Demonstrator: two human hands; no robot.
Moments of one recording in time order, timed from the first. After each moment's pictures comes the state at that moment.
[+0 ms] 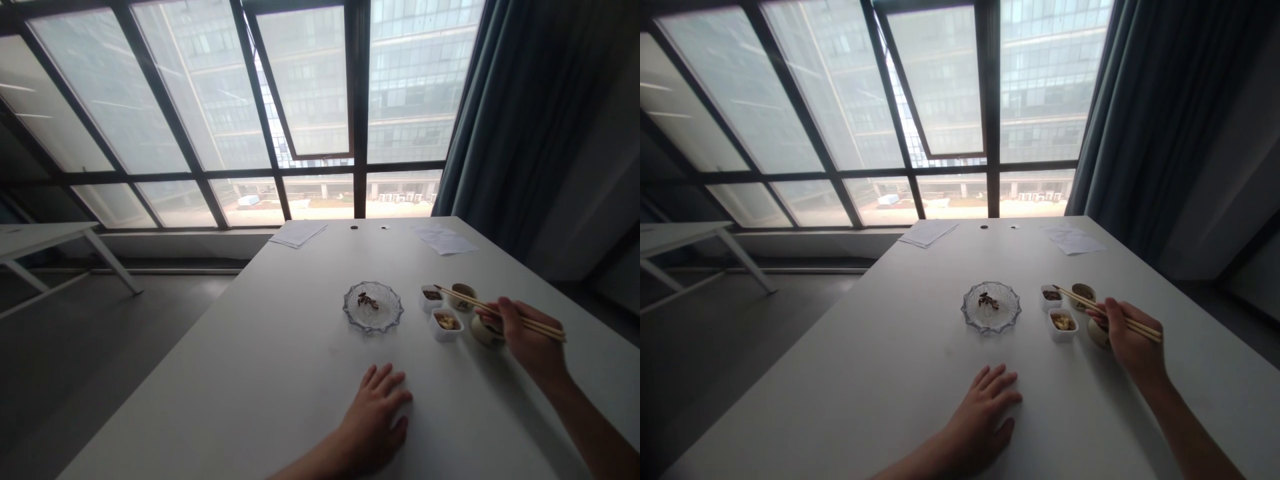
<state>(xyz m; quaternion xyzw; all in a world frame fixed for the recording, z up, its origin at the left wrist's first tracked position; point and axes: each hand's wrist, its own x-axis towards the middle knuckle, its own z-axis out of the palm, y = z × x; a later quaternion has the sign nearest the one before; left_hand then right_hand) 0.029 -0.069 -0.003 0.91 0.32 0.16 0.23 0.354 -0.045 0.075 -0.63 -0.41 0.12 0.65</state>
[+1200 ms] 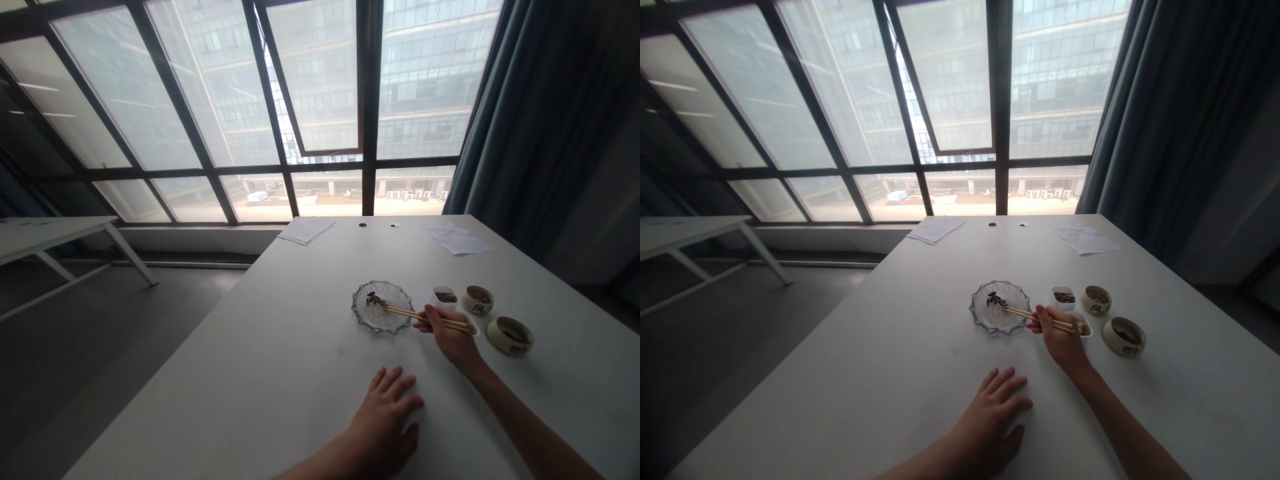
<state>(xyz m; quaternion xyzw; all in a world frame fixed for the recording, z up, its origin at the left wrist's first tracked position) 0.030 -0.069 -0.004 0.91 0.31 0.15 0.22 0.255 0.011 0.025 -0.54 -0.48 0.35 0.59</state>
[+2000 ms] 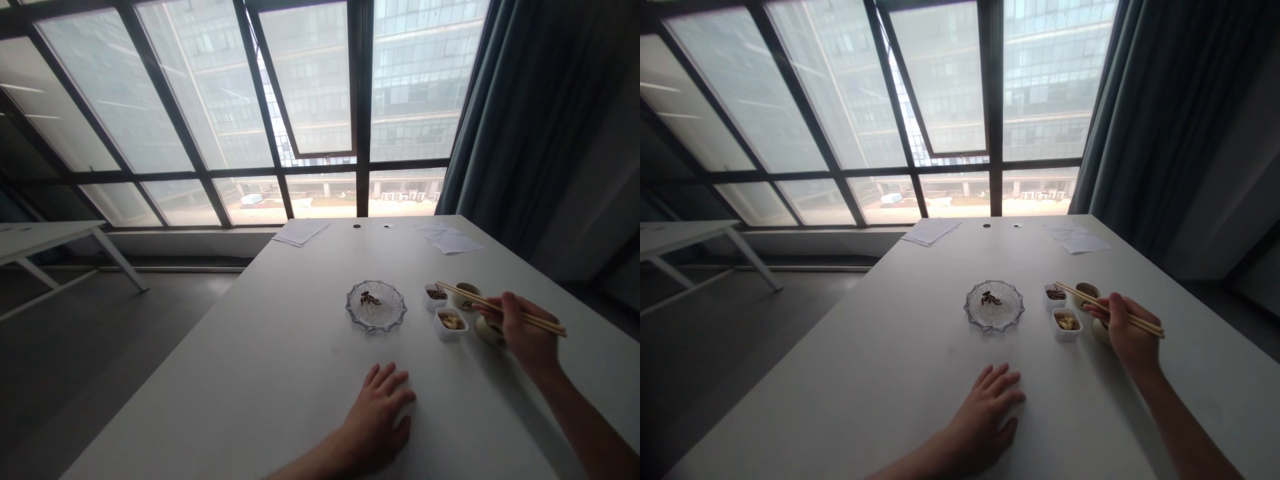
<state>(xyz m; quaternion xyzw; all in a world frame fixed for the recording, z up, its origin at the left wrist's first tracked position) 0.030 -0.071 0.001 0.91 0.32 0.14 0.23 0.344 -0.032 0.077 -0.60 -0.37 0.16 0.70</state>
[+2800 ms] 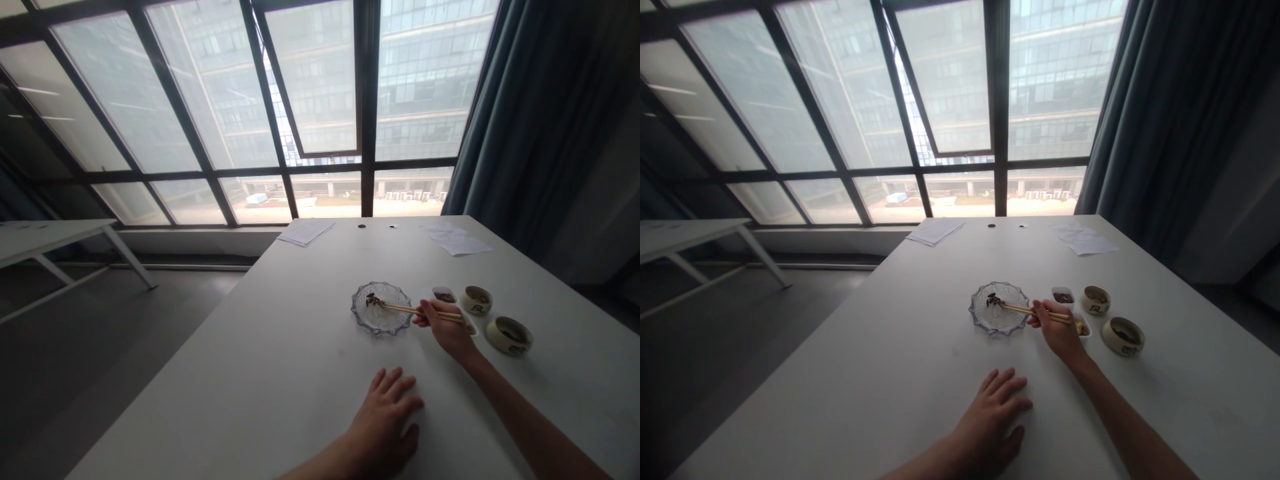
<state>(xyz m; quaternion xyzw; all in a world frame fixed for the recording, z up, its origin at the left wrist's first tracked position) 0.029 -0.068 -0.006 0.91 0.32 0.14 0.23 0.260 0.028 0.030 -0.55 -0.51 0.32 0.58</state>
